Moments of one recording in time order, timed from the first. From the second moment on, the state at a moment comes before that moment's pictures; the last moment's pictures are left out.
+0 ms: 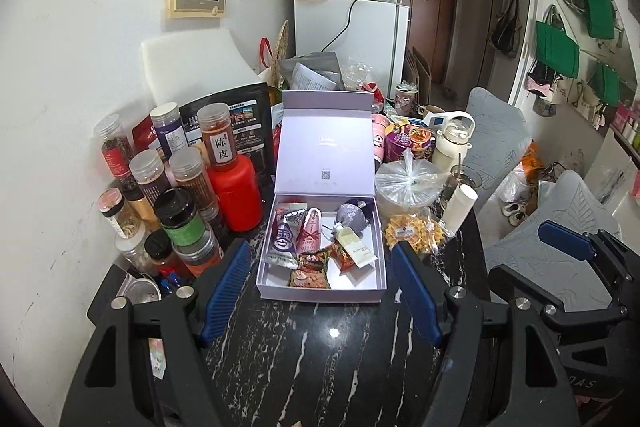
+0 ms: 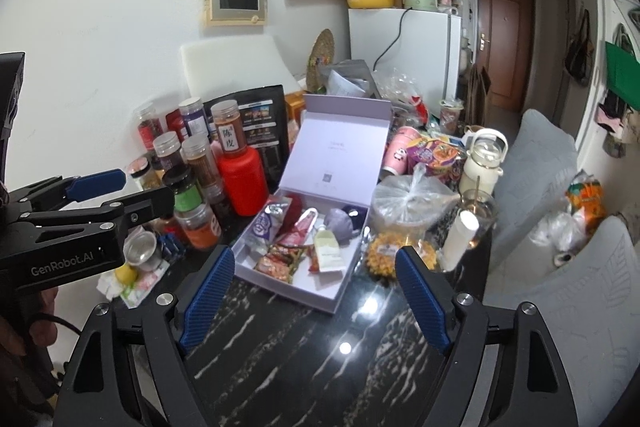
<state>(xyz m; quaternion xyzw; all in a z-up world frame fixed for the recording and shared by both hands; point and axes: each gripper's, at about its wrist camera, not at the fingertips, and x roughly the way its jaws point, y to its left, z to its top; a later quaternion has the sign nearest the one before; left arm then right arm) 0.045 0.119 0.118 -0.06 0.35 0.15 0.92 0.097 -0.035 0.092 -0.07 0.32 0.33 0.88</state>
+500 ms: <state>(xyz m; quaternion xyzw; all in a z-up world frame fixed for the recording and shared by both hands) 0.023 0.100 0.098 -0.08 0.37 0.14 0.91 0.072 -0.068 0.072 -0.07 0.34 0.31 0.89</state>
